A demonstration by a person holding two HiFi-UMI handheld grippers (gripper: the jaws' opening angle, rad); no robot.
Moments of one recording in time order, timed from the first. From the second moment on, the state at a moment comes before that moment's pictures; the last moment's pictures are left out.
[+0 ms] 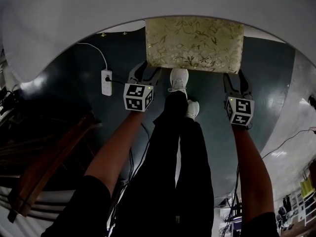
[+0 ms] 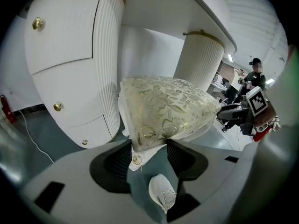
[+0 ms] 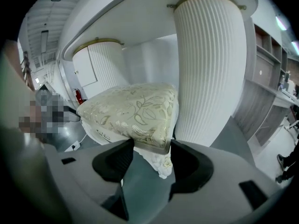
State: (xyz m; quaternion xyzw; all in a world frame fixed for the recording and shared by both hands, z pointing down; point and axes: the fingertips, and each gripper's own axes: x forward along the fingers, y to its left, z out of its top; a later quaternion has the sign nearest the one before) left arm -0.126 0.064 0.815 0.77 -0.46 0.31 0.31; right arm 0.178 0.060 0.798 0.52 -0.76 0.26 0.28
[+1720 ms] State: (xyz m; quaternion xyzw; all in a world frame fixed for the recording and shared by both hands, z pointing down) left arm -0.134 0.047 0.817 0.77 -0.48 0.30 0.29; right arm 0.169 0.054 0.802 0.50 -0.79 0.23 0.27
